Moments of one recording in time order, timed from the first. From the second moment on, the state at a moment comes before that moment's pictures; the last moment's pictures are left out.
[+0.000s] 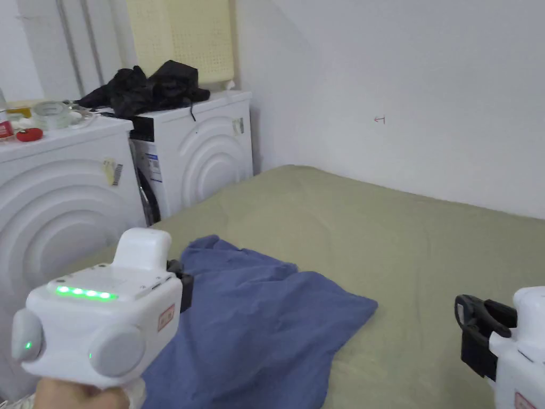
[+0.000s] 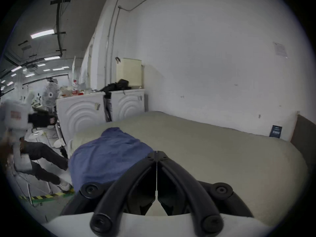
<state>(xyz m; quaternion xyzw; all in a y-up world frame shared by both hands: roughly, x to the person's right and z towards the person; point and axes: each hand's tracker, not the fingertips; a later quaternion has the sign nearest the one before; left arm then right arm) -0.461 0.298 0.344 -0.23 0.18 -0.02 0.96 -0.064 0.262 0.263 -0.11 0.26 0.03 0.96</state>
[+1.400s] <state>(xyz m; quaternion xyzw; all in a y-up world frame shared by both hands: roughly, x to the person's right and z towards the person) -0.255 0.277 0.033 -0.43 -0.19 0.05 0.88 0.163 0.229 0.291 -0.22 0.02 0.02 0.98</state>
